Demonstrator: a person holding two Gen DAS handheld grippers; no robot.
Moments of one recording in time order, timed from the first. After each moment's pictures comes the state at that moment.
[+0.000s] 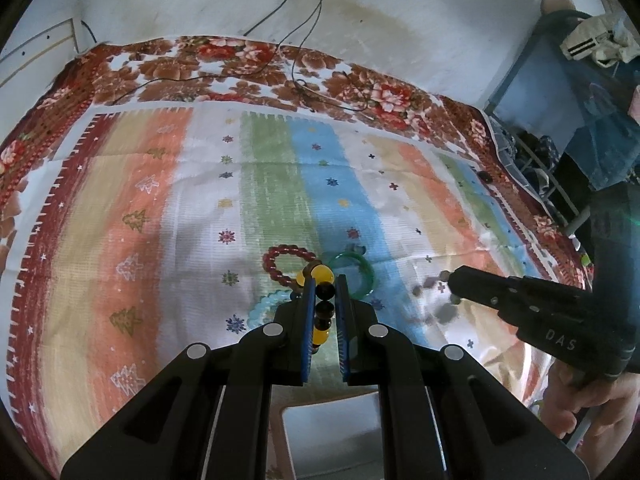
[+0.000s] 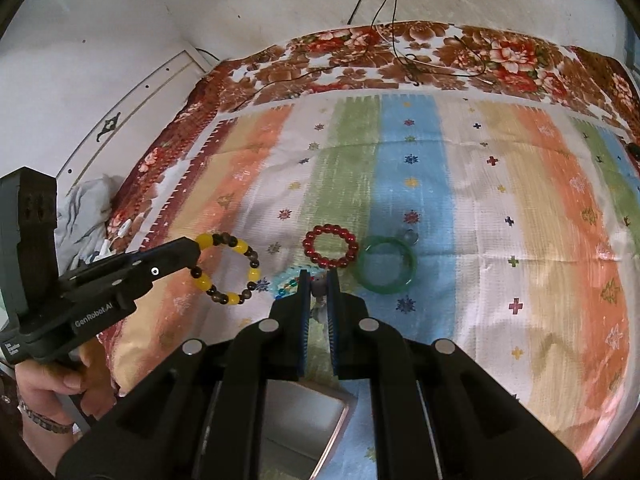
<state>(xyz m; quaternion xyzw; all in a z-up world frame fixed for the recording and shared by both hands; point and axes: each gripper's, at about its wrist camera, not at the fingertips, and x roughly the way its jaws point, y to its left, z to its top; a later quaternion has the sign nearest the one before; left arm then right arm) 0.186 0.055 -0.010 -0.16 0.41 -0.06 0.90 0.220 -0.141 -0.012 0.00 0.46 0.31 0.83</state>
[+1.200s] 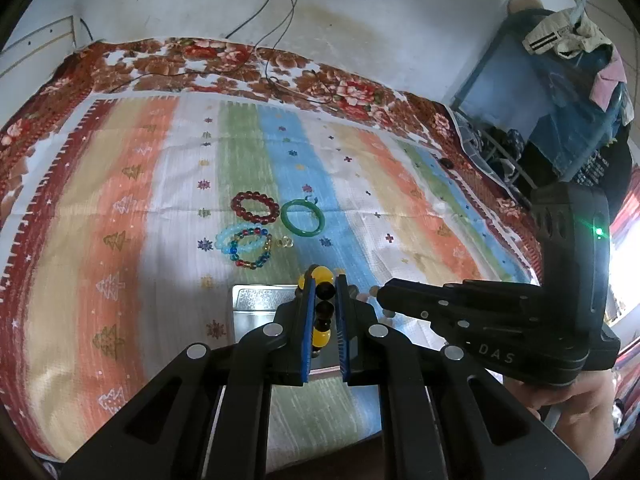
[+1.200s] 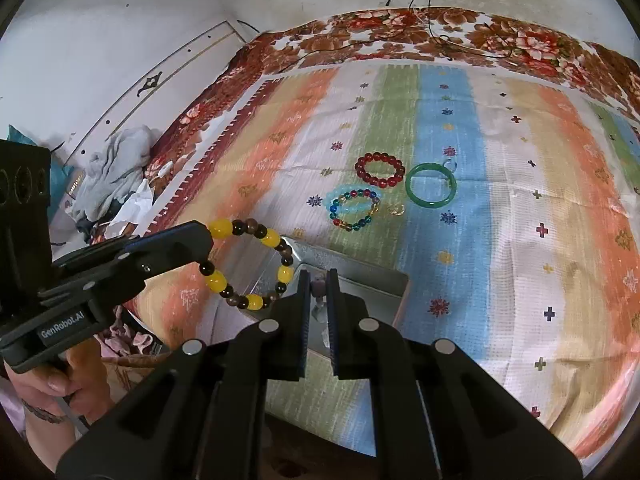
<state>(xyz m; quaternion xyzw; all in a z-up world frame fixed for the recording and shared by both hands) 0.074 0.021 -0.006 -0.17 0.39 -0.10 0.90 0.115 -0.150 -0.030 -0.02 0.47 0.36 0.80</state>
